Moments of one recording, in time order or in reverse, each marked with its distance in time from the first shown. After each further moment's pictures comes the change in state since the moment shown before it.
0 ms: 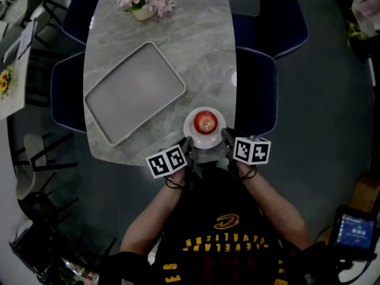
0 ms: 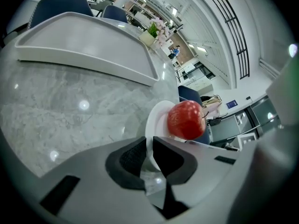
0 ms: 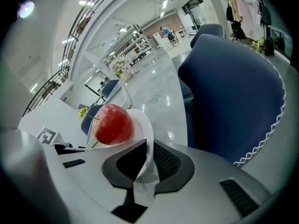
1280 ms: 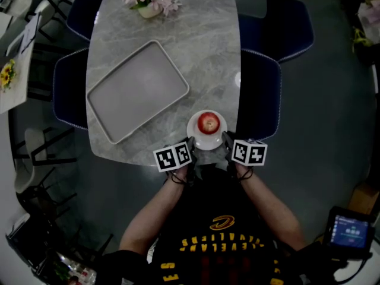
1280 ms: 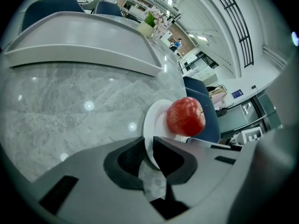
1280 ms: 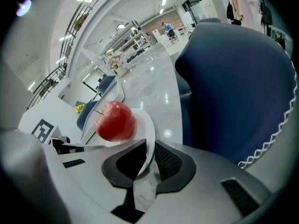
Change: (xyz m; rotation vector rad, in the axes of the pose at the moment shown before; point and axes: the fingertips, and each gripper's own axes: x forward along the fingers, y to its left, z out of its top) left arm 0.015 0.008 -0.016 0.064 0.073 0.072; right arm 0.008 -0.016 -0.019 -0.010 0.029 -0.029
